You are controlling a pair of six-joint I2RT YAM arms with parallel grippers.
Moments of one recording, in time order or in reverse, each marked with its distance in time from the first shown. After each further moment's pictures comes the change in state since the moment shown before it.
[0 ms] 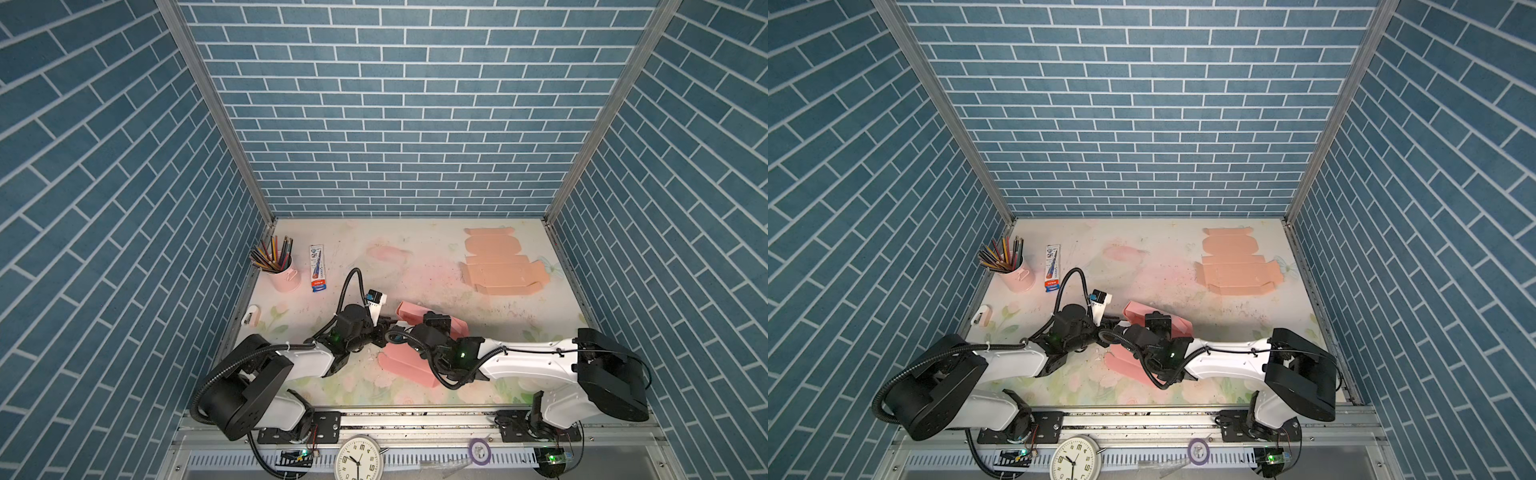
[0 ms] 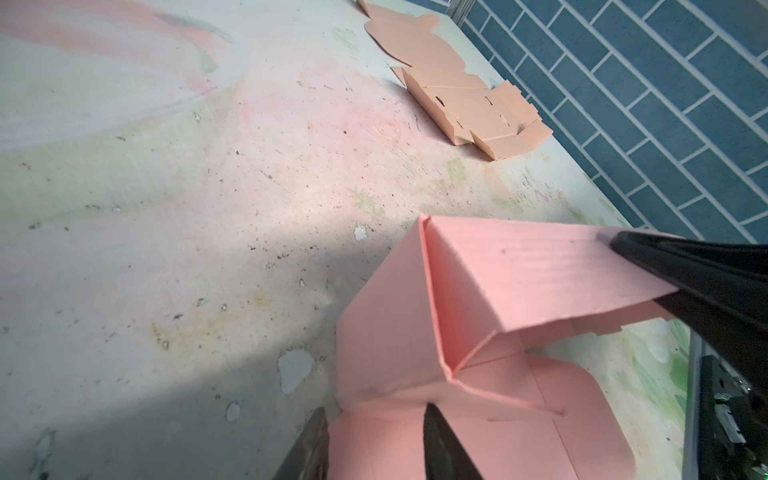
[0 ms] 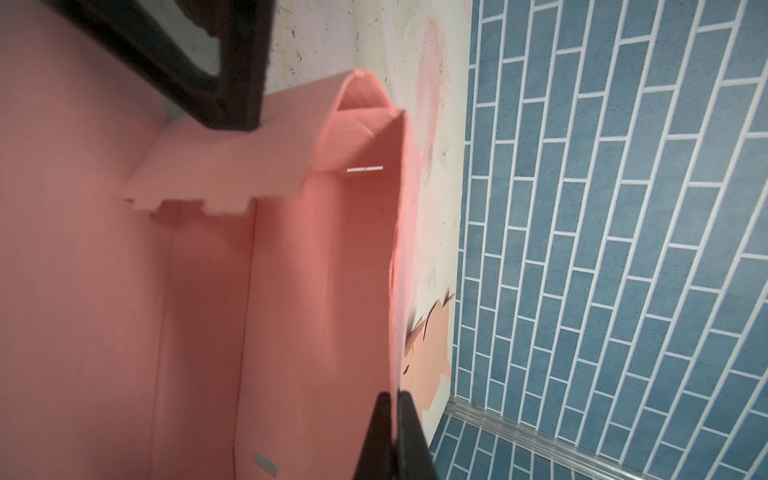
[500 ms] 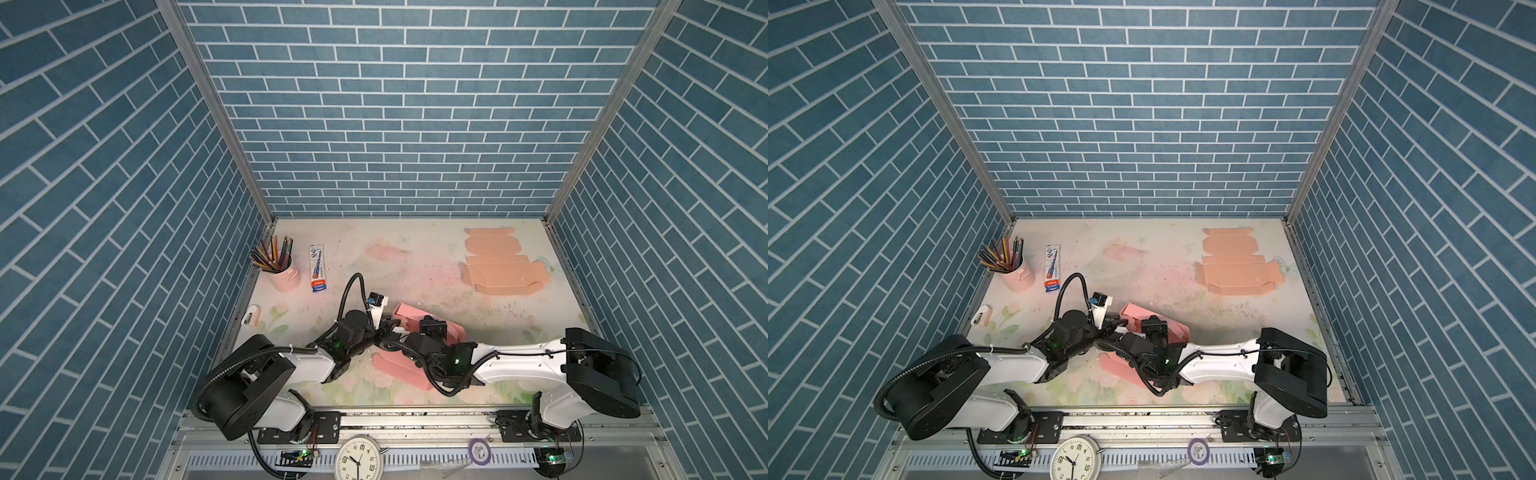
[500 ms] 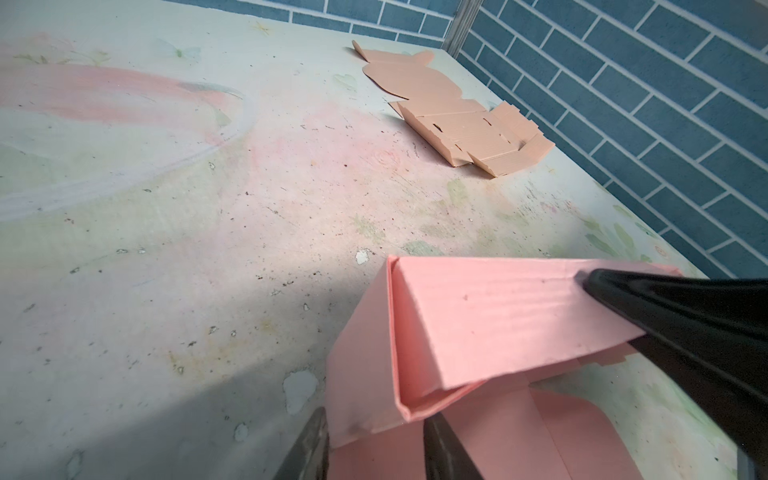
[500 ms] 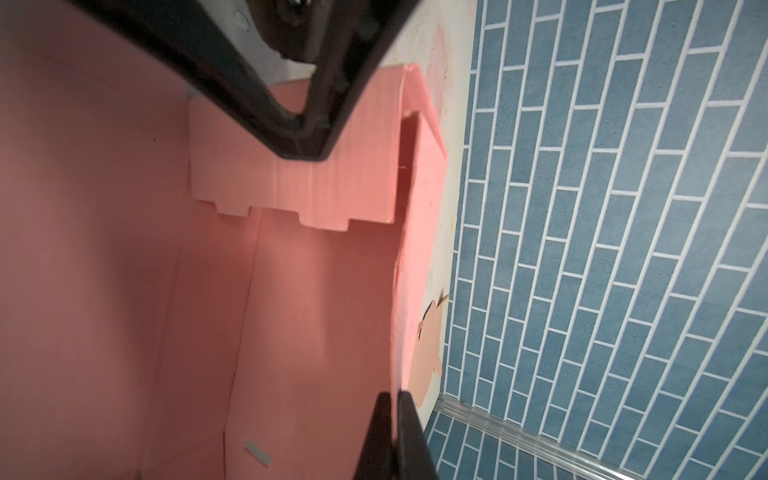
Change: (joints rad) left arm -0.049 0.013 -0.051 0.129 -0.118 0.044; right arm 0.049 0.045 -0.002 0.018 0.052 0.004
